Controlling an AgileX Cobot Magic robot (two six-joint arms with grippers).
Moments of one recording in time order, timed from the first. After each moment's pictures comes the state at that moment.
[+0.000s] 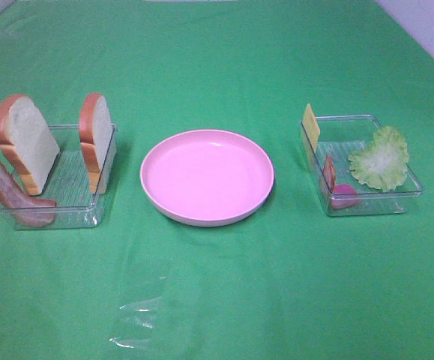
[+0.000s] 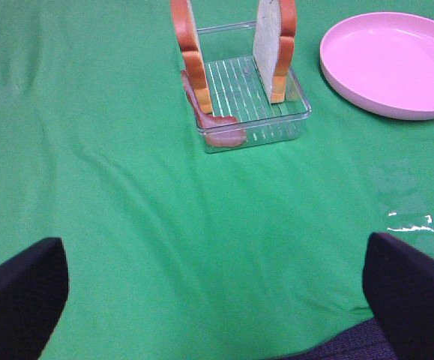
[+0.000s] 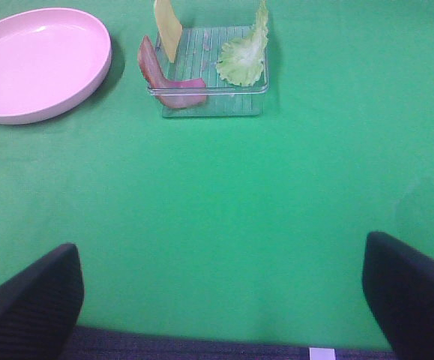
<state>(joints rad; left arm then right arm) 0.00 0.05 -0.52 -0.14 1.08 0.15 0.06 0.00 -0.46 0.02 1.10 -0.01</state>
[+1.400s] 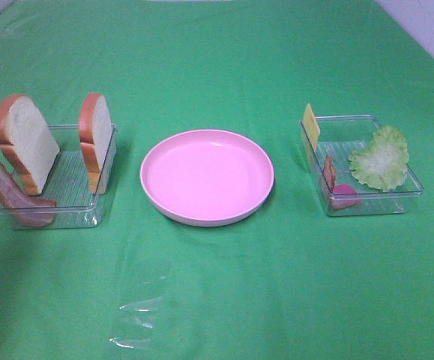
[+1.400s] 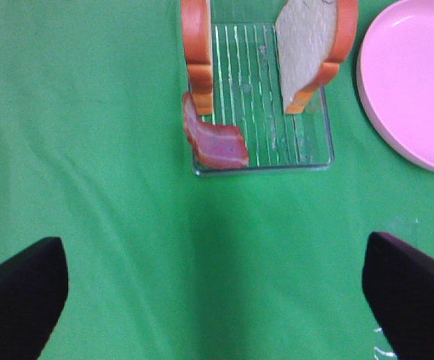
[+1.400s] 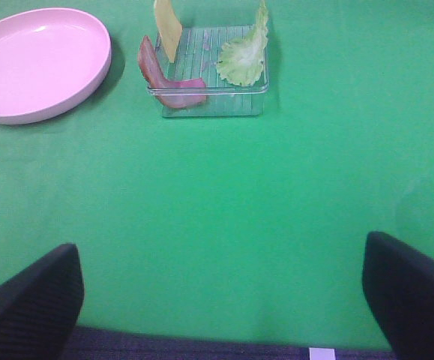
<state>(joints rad) 0.00 1.12 -0.98 -0.17 0.89 0.05 0.06 0.00 -0.46 0.02 1.10 -0.01</state>
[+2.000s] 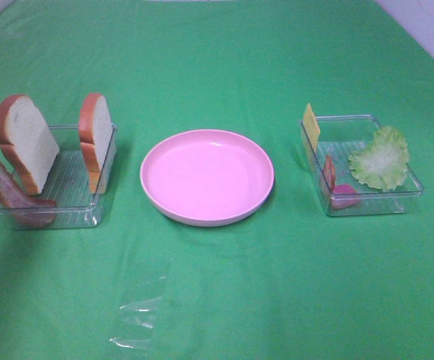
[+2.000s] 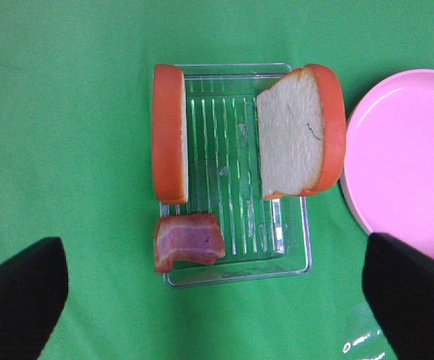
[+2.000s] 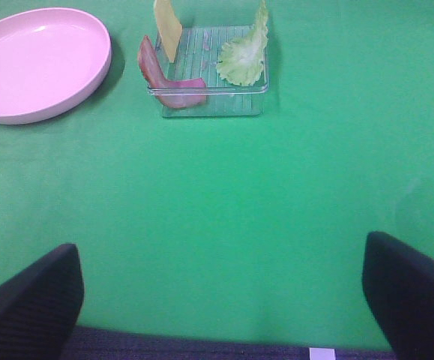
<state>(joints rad) -0.01 1.60 -1.48 -0.22 1.04 0.03 0.06 0.00 -0.46 0.02 1.10 -0.01</state>
